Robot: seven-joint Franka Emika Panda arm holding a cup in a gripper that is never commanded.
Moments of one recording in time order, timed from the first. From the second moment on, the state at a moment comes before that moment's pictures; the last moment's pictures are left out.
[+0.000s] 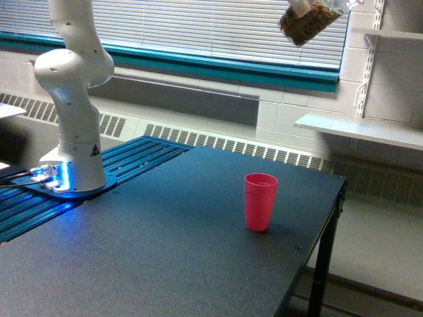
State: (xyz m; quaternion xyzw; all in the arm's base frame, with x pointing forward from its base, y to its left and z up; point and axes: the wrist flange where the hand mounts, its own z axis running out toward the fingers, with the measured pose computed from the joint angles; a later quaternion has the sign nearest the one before) arm 0.576 -0.110 0.603 -0.84 0.41 -0.33 0.12
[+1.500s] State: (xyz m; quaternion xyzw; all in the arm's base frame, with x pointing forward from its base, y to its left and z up) arm 0.492 -0.056 0.525 -0.90 0.29 -0.31 0.11
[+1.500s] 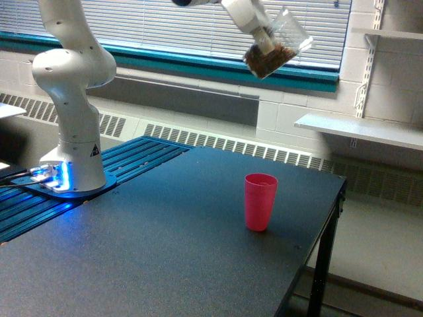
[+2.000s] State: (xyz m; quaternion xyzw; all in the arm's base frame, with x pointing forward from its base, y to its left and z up) arm 0.459 -0.040 0.455 -0.93 0.24 -0.26 0.09
